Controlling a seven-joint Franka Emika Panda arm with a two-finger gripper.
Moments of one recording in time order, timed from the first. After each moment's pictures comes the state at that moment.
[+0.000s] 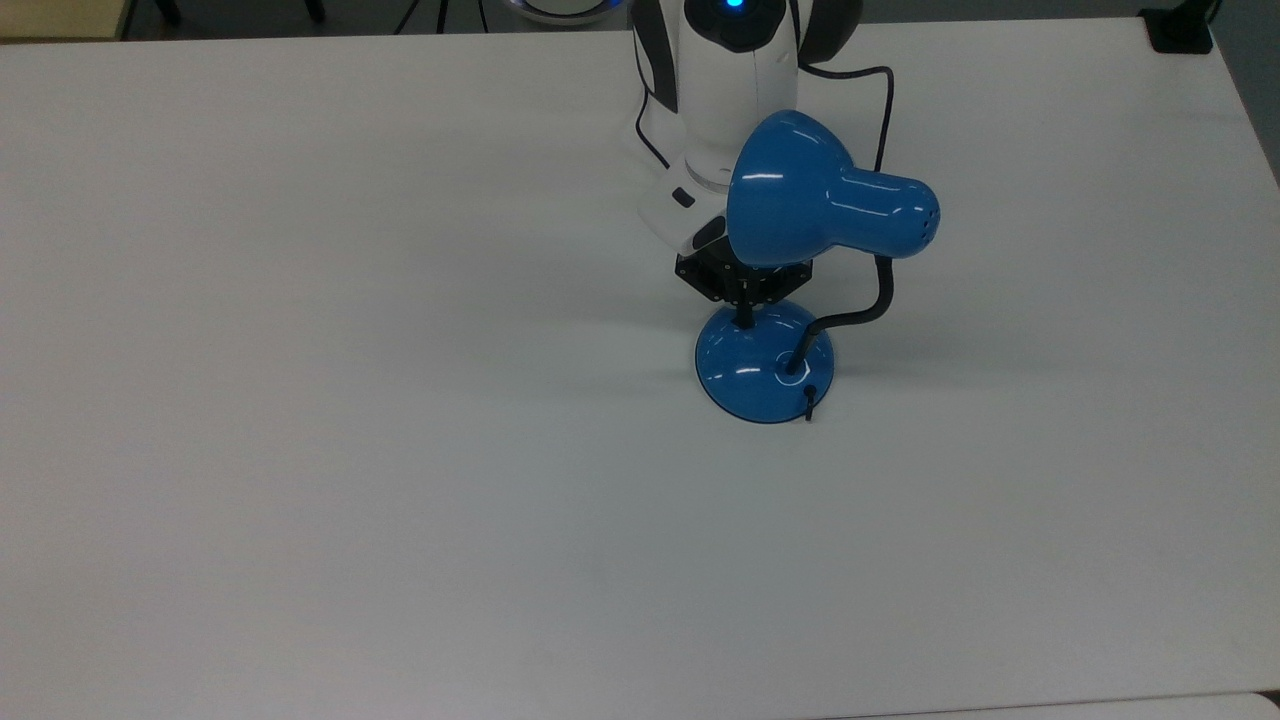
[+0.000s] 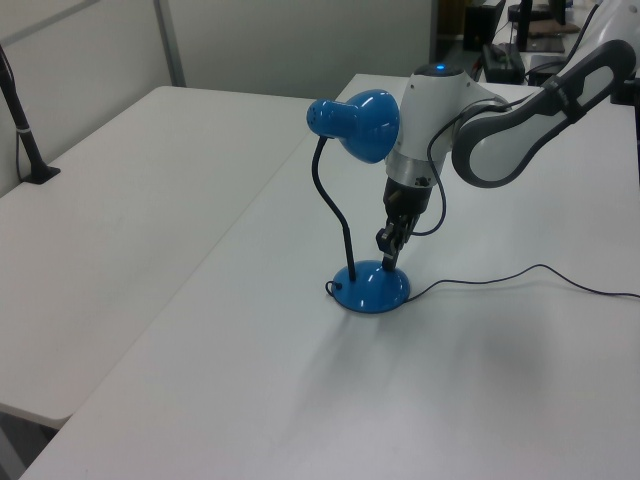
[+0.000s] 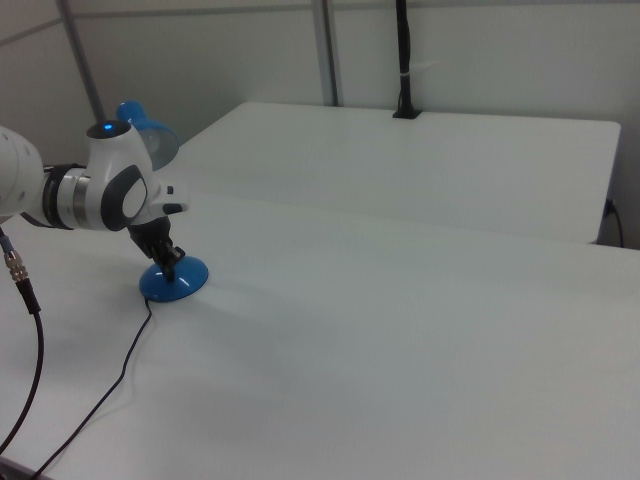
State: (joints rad) arm 0.12 0.35 0.22 -1.91 0.00 2.47 0.43
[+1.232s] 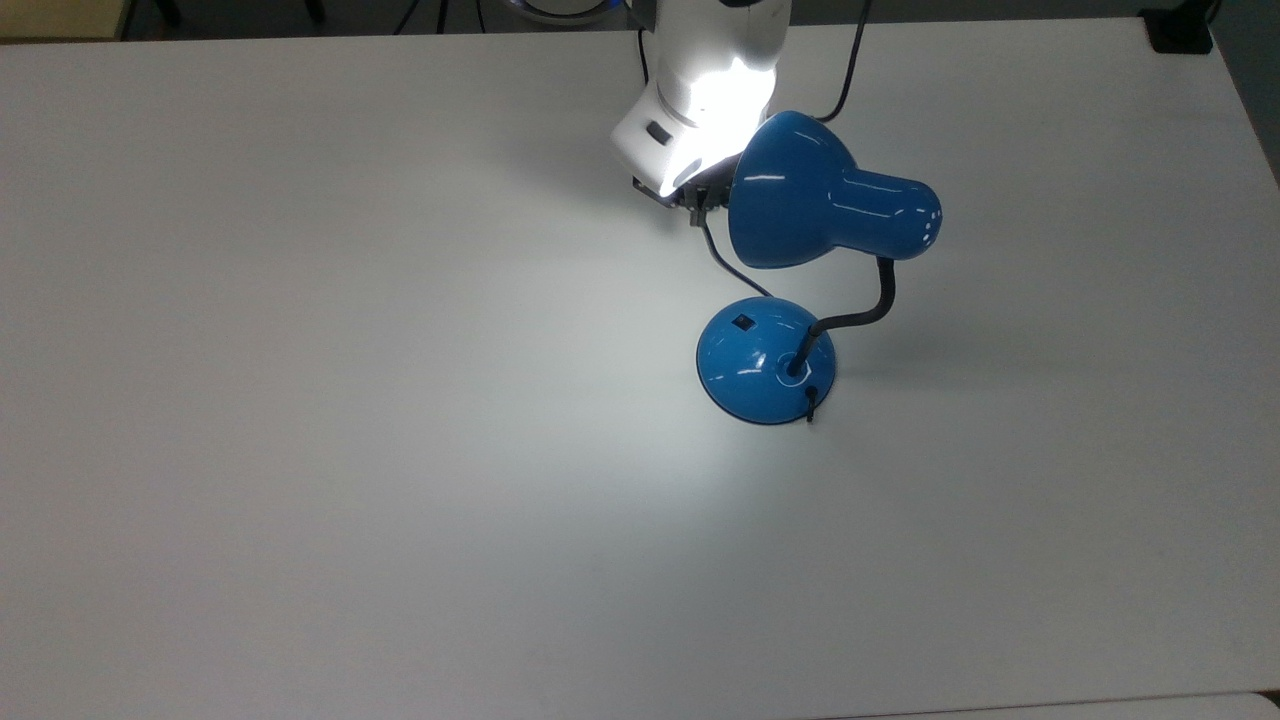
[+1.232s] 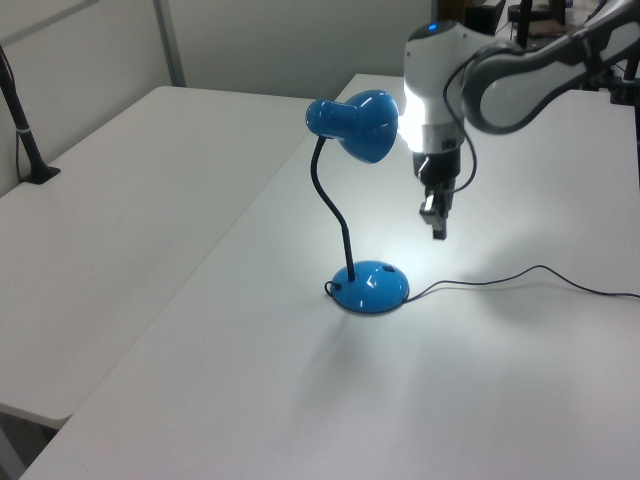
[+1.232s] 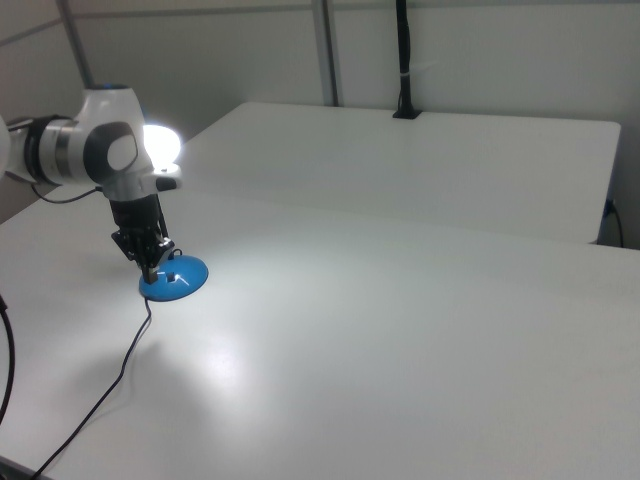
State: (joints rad) arm 0.09 0.20 0.21 -1.87 -0.01 1.97 0.28
